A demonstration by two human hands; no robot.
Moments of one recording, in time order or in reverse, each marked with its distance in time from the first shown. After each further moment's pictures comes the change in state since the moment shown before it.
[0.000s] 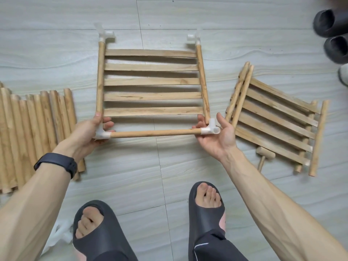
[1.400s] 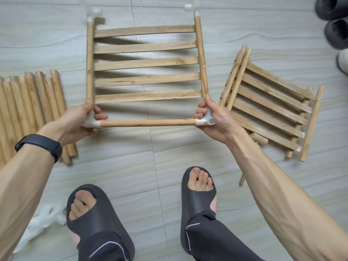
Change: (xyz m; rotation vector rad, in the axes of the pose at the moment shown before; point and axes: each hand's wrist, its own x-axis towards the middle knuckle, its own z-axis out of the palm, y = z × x) left_hand -0.002 -0.004 -0.004 0.188 -0.018 -0.052; right_hand -0.009 -0.023 0.000 -0.403 -0.071 0.060
